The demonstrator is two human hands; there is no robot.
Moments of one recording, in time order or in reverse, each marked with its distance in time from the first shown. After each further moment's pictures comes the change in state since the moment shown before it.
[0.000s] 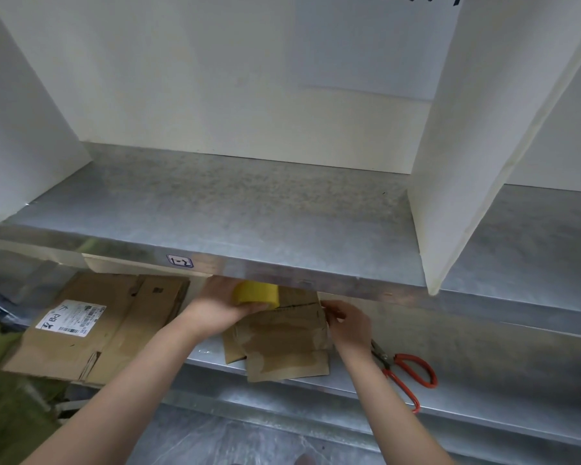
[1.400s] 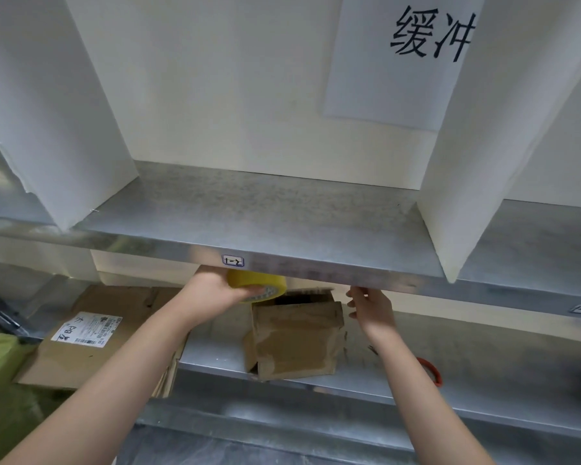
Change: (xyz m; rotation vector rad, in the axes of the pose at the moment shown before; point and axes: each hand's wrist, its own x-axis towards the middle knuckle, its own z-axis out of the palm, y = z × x) left_hand -0.027 -0.008 -0.070 -0.376 0.021 0.063; right_hand -0.011 -0.065 -0.039 0.254 0.091 0.133
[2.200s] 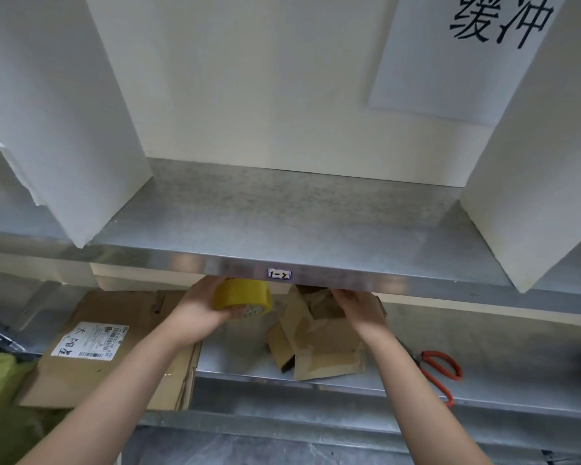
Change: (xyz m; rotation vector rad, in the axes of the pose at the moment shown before) left_hand 0.015 -0.094 -0.042 0.179 -0.032 -0.007; right_hand -0.011 -0.024 0.066 -0.143 -0.117 0.059
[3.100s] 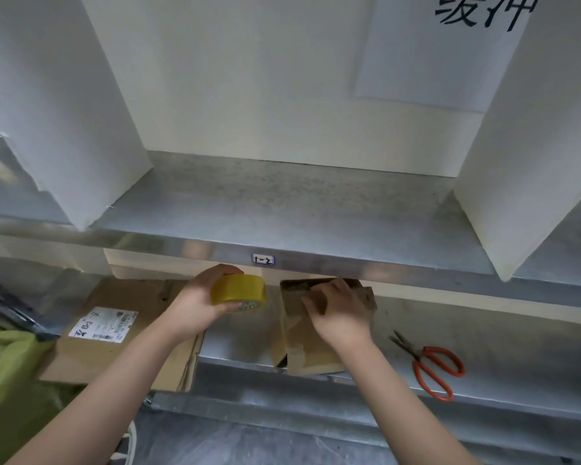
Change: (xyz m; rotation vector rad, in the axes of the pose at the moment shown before) left_hand -0.020 0.012 0.005 0.053 0.023 0.018; right_hand -0.021 0.008 0.021 -0.650 0.056 -0.351
